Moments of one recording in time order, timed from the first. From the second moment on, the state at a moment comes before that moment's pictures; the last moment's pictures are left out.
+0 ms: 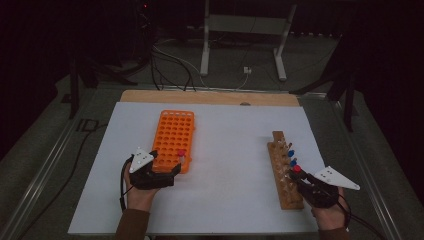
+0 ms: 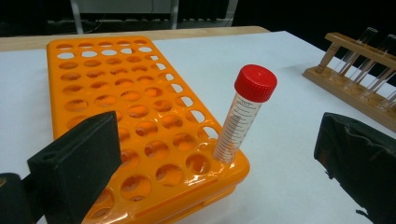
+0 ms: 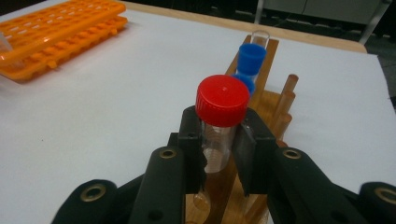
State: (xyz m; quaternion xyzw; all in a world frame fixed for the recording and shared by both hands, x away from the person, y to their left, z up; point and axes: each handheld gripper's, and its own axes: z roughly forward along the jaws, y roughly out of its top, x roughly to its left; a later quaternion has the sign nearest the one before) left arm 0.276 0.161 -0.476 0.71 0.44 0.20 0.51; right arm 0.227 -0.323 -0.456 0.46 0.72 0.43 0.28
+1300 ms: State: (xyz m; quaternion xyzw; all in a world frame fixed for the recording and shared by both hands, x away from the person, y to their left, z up) left arm 0.242 0.113 -0.441 0.71 0.37 0.24 0.54; right arm 0.234 -0.304 -0.391 0.41 0.70 0.52 0.27
